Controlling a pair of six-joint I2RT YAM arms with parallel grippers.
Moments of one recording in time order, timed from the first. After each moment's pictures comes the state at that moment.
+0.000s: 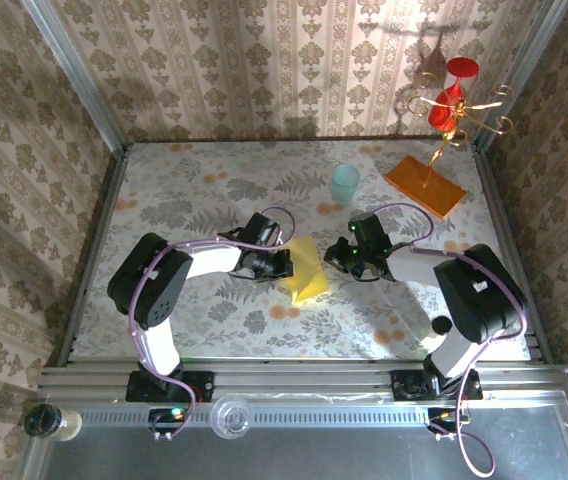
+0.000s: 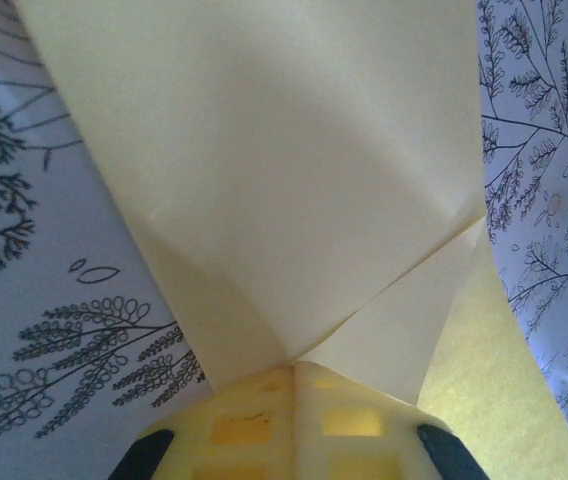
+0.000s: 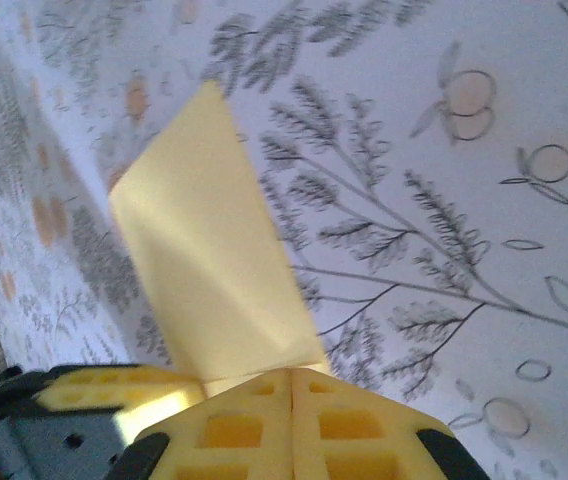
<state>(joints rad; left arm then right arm) -0.67 1.82 0.95 -0.21 0.43 -0.66 0.43 1.64 0.74 0.05 -0.34 0.94</state>
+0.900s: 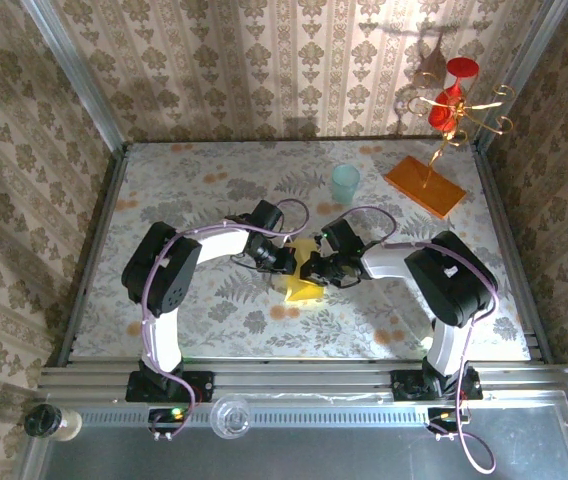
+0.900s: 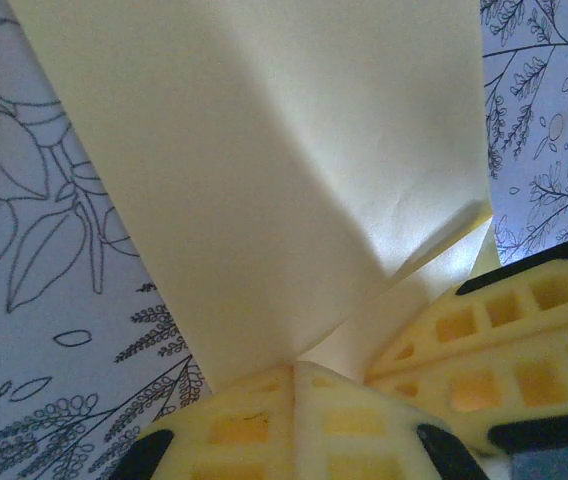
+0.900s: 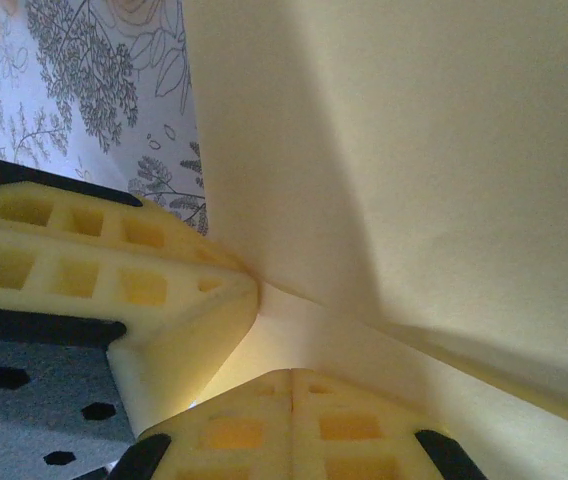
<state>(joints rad) -0.64 1.93 1.15 -0.45 0.52 -0.32 0.56 1.83 0.86 0.00 -0.51 0.84</state>
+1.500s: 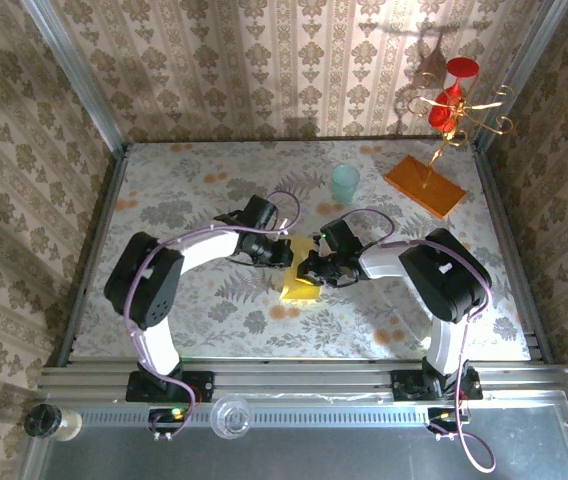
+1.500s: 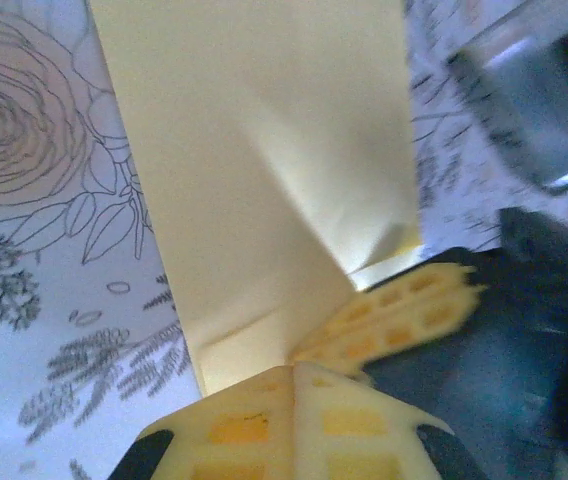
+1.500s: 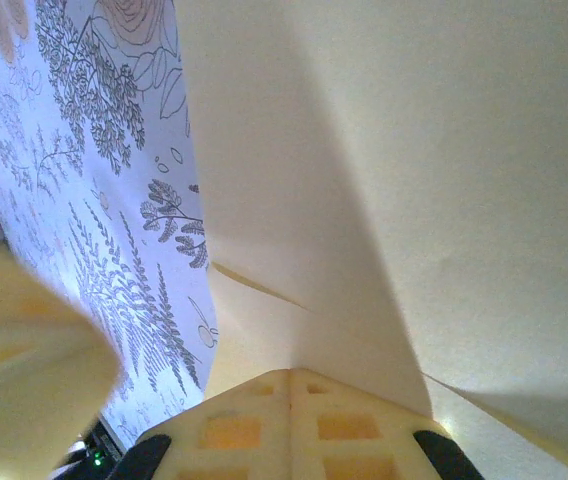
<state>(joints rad) -0.64 1.78 1.10 -0.42 0.46 -0.43 0.56 1.87 0.86 0.07 -0.53 0.93</state>
